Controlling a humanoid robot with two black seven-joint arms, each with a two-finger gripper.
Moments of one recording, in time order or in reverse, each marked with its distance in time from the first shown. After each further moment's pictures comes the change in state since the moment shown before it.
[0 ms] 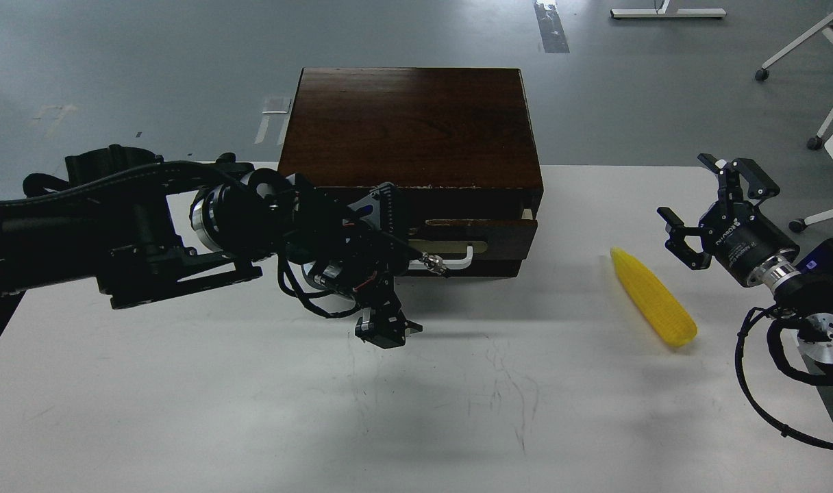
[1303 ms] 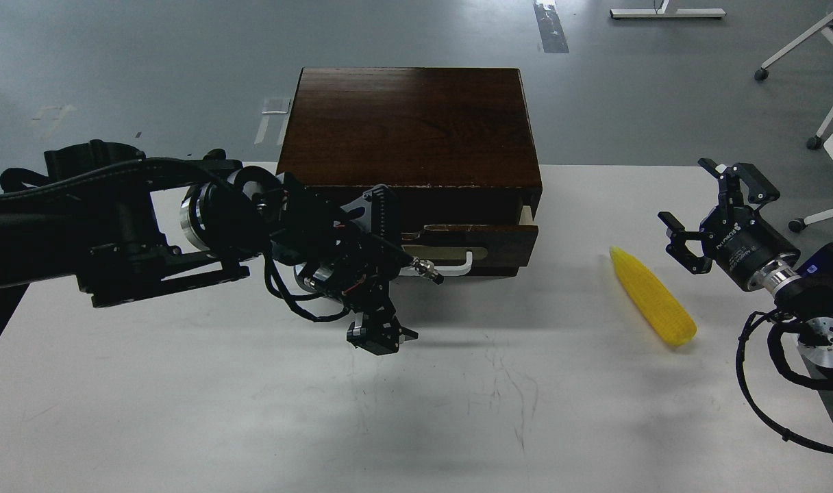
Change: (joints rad) left arm -0.035 0.026 0.022 -0.031 0.001 0.000 -0.001; right arm -0.011 0.000 0.000 -0.003 -0.001 0.000 0.000
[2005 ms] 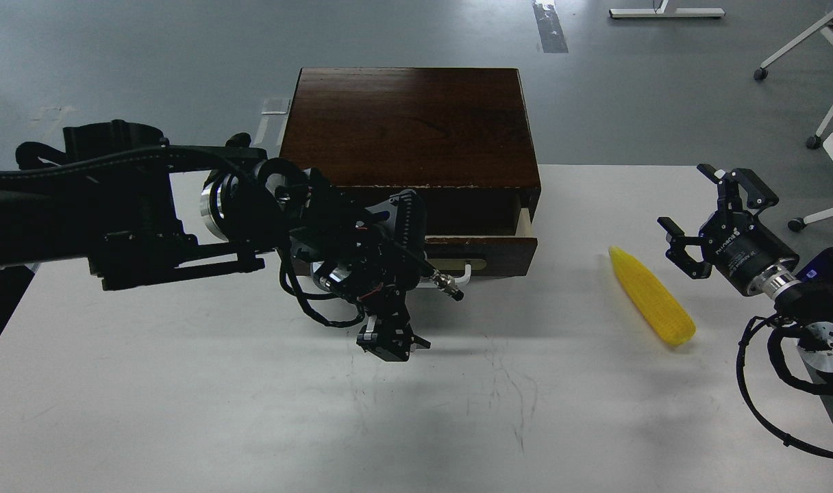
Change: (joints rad) left arm -0.116 -0.040 0.059 -0.026 0.000 0.000 0.000; right arm -0.014 0.000 0.000 0.002 -0.006 0.000 0.000
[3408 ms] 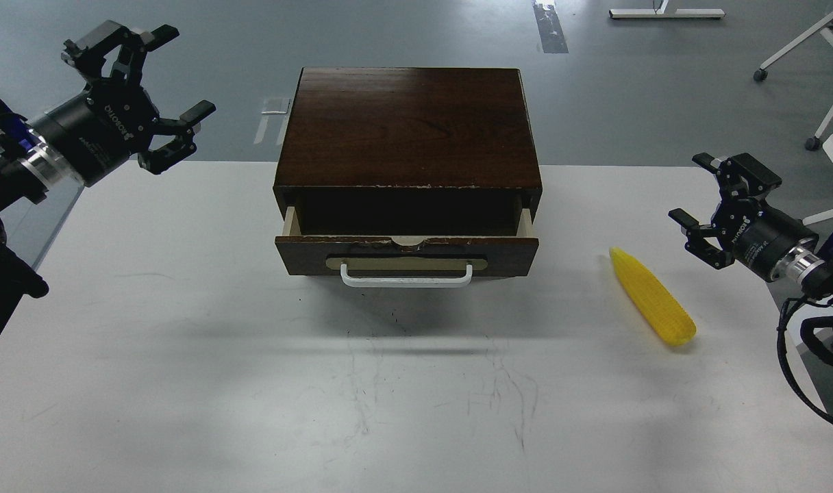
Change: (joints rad) left arm 0.539 0.505 -0.287 0.370 -2.236 0.001 0.001; right arm 0.085 -0.096 0.000 0.013 -0.403 0.000 0.000
